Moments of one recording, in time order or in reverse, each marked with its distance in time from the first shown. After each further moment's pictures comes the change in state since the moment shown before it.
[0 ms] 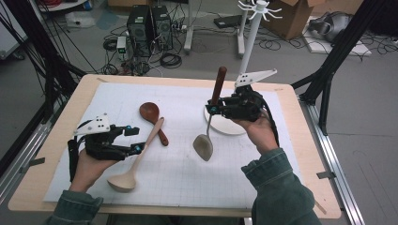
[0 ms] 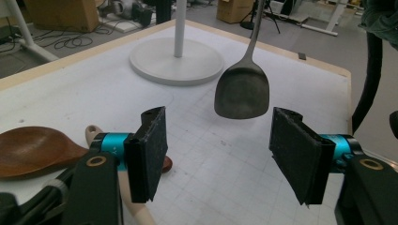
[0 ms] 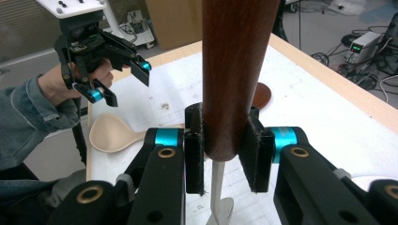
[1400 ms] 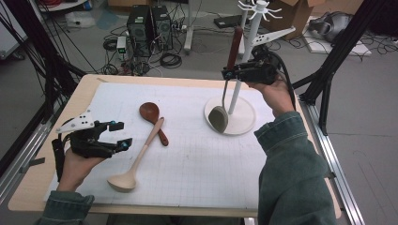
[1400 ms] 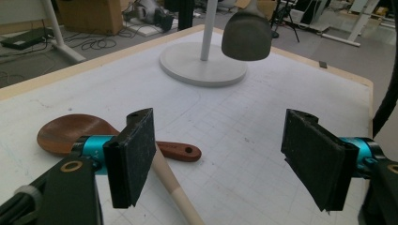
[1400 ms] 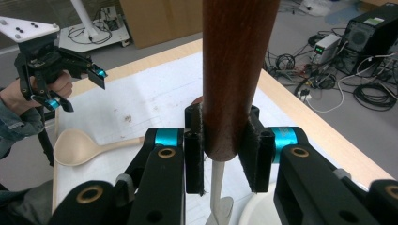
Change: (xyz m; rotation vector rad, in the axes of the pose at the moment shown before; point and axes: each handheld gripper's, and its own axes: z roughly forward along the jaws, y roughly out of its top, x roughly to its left) left arm 0.015 -0.004 -0.026 -0.024 0.074 -0.037; right arm -0.055 0.063 -0.039 0.037 -0.086 -0.007
